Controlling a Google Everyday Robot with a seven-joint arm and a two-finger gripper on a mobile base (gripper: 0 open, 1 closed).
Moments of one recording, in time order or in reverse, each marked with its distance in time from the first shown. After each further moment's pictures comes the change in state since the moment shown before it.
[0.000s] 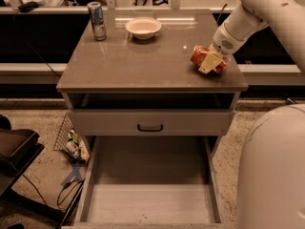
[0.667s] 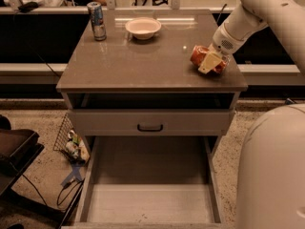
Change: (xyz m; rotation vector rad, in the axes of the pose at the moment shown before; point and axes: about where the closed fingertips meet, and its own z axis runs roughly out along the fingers) arm 0.000 0.001 0.003 -0.005 0.001 0.000
